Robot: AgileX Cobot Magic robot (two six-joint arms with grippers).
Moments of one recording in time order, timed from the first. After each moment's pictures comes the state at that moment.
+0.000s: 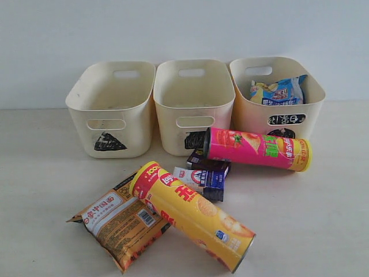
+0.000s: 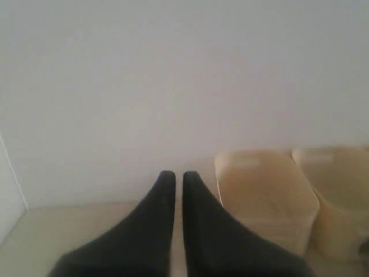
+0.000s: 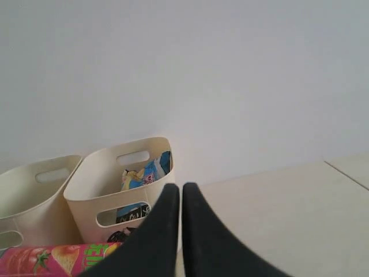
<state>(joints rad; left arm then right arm) -0.16 0.54 -0.91 0.32 0.57 -0.19 0.05 0.36 0.00 0.26 -0.40 -0.05</state>
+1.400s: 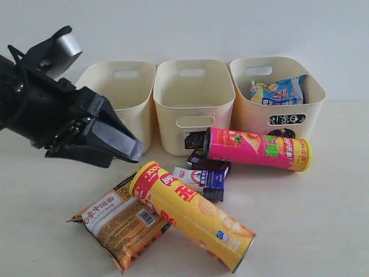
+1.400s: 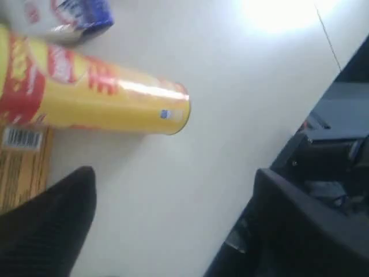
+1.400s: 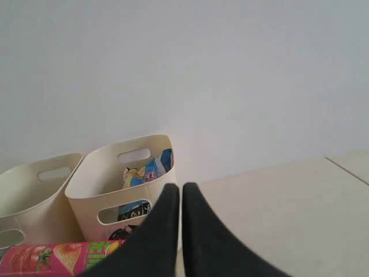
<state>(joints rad) -0.32 1.45 -1.09 -0.84 1.07 0.56 0.05 0.36 0.00 0.26 -0.39 -0.04</state>
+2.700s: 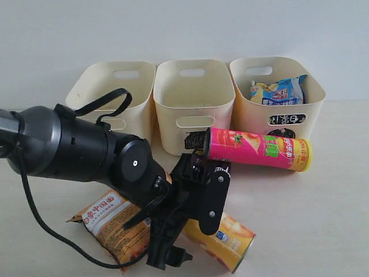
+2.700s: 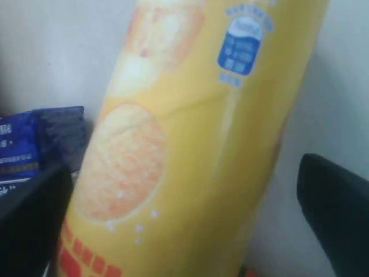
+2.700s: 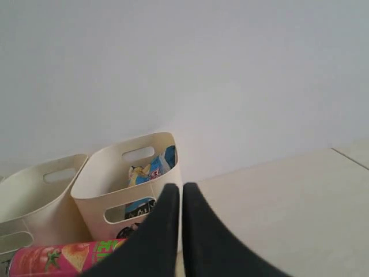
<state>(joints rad) -0.79 1.94 -1.09 -0.31 0.33 1.45 0.05 0.36 0.00 0.26 -0.38 0.00</state>
